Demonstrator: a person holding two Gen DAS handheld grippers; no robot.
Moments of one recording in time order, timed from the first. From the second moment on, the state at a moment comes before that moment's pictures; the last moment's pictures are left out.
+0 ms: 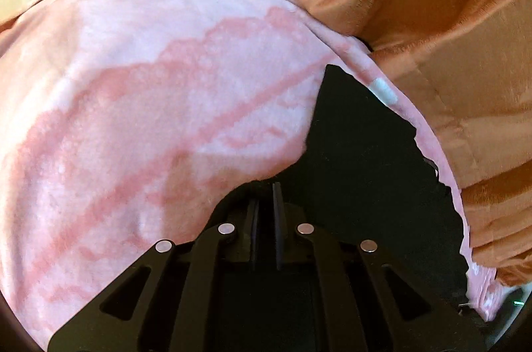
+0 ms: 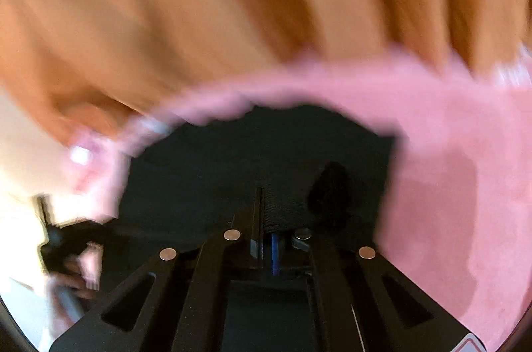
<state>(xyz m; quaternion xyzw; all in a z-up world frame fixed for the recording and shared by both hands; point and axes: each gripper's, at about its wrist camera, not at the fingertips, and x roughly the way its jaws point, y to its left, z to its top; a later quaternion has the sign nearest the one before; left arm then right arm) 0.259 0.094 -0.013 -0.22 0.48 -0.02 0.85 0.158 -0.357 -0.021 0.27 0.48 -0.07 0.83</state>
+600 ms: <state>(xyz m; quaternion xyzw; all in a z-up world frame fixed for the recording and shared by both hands) 0.261 0.096 -0.011 -0.21 0.50 -0.04 0.84 0.244 -0.240 0.006 0.09 0.47 0.04 0.88</state>
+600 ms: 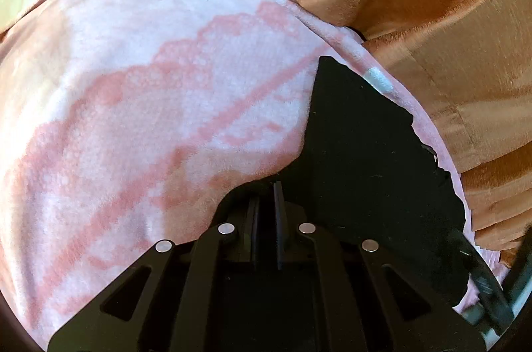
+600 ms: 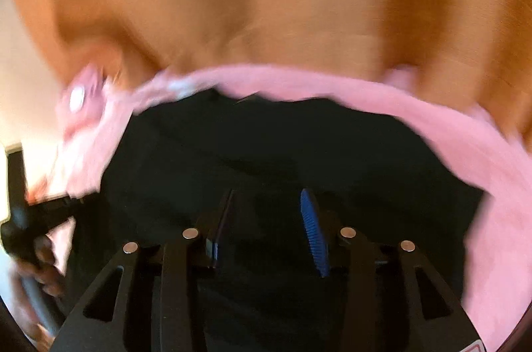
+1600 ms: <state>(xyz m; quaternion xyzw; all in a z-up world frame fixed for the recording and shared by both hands) 0.259 0.099 -0.015 -0.18 0.50 -0.07 0.85 0.370 -0.116 -0.001 0.05 0.45 0.11 0.88</state>
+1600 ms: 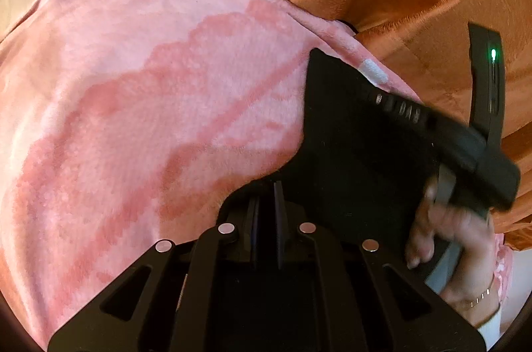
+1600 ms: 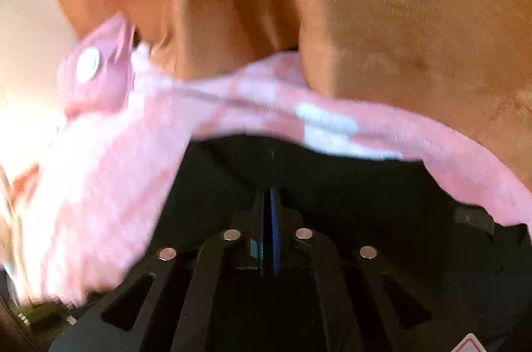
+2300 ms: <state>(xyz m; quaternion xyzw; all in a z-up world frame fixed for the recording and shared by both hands) 0.182 0.121 0.011 -0.09 0.51 -0.10 0.85 -0.016 -0.334 0.075 0.21 0.50 -0.14 0.83</state>
